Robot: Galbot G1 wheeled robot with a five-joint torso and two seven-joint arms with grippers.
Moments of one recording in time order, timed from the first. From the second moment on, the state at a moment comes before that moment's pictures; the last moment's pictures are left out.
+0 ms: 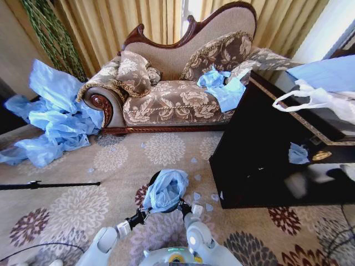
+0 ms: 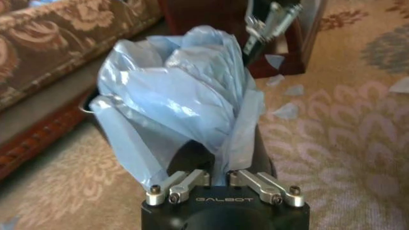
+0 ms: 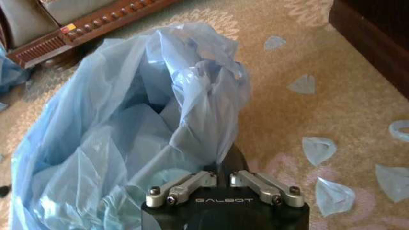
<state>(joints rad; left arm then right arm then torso) 1.40 -1.17 -0.48 -1.41 0.36 -0.57 0.48 -1.22 1.29 -0.16 1.76 0.79 -0.23 0.62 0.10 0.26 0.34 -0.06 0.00</state>
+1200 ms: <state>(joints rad) 1.58 -1.15 -0.58 -1.51 -0.03 -0.79 0.57 -1.29 1.26 -0.16 1.80 0.73 -0.22 0.61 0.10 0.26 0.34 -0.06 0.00</state>
